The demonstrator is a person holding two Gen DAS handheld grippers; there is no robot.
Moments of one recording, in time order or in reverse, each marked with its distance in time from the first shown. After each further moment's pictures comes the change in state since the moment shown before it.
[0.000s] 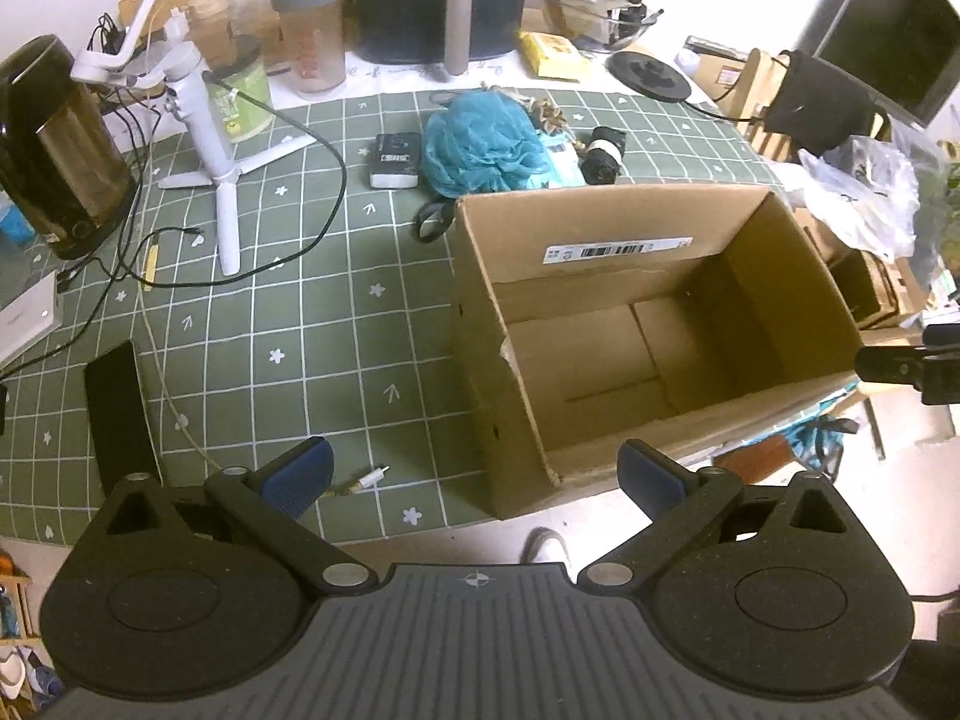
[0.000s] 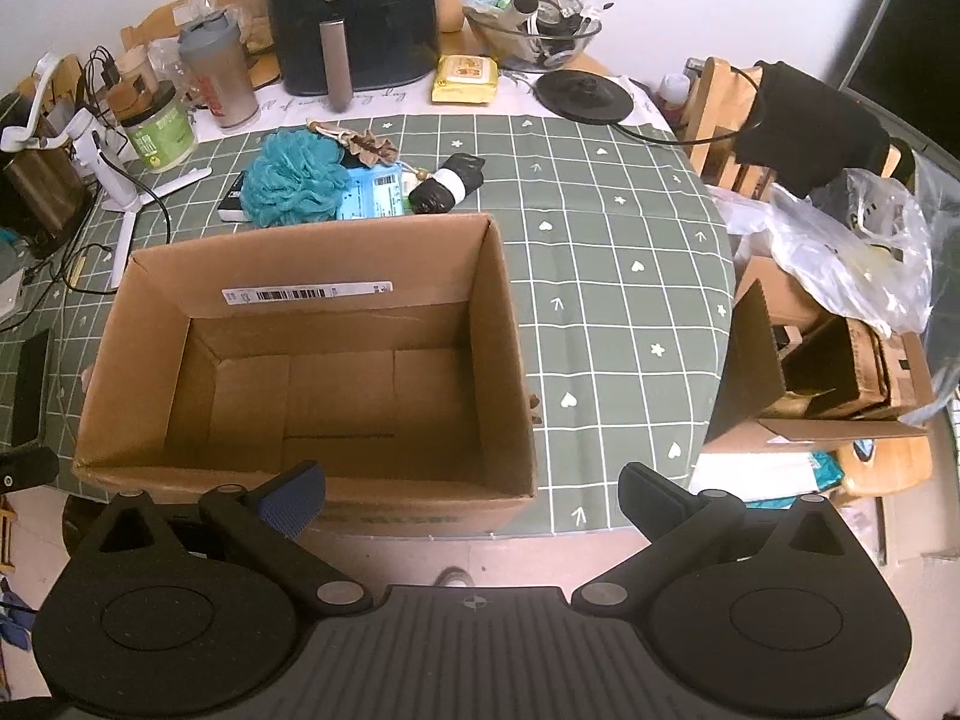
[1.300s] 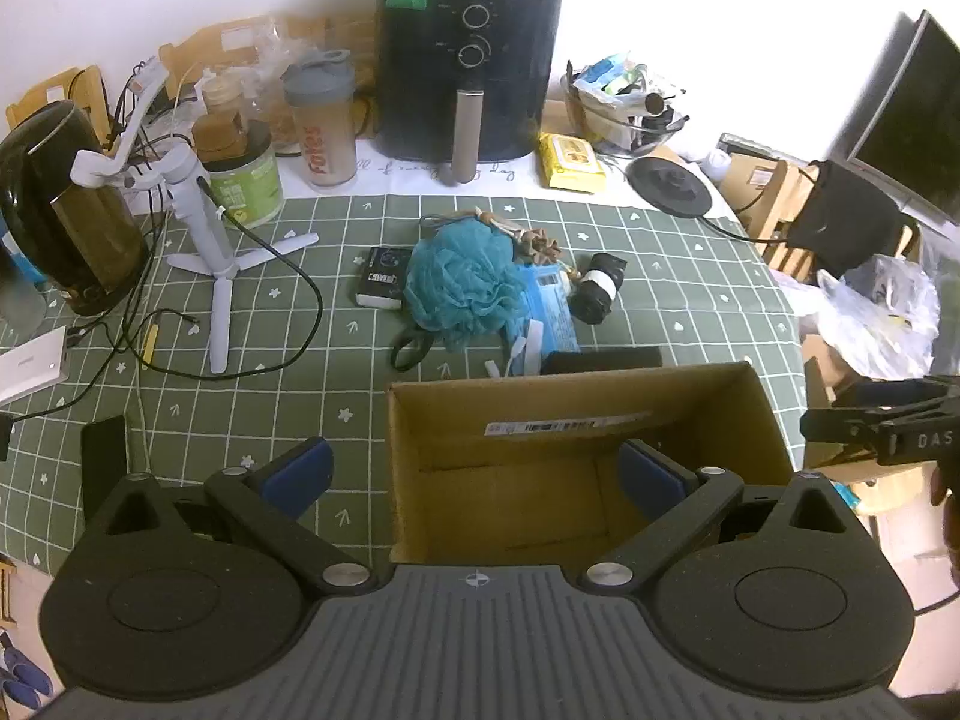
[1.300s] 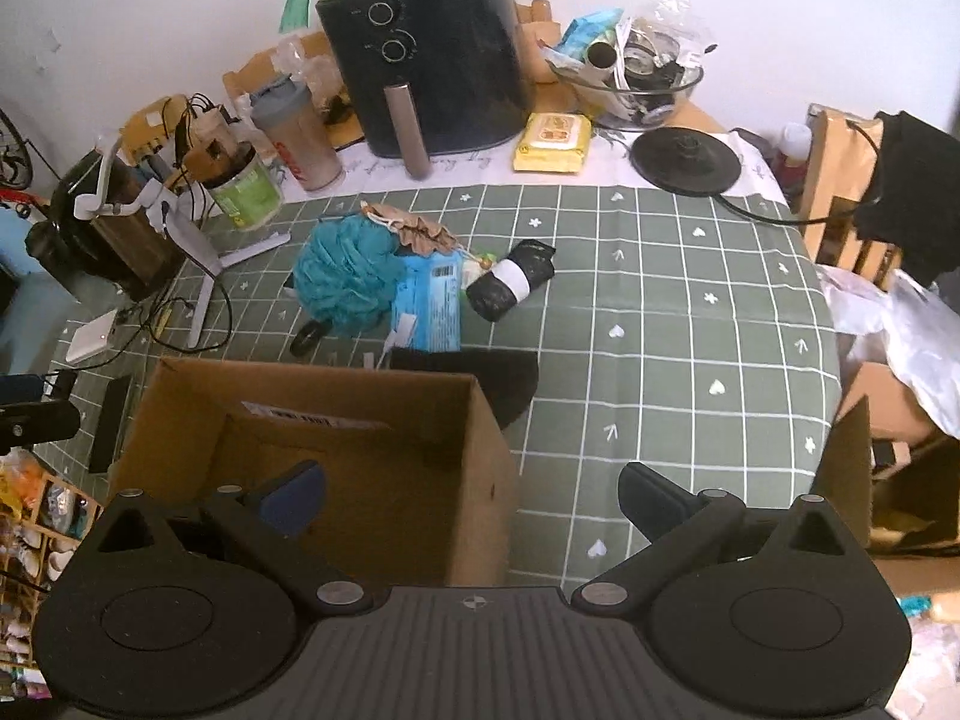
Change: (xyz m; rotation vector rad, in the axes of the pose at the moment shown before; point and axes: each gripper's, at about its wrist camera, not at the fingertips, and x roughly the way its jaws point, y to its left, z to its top) left arm -0.005 -0.049 0.074 -0.118 -0.129 0.068; right arm 0.045 -0.084 0.090 -0.100 -0.073 0.308
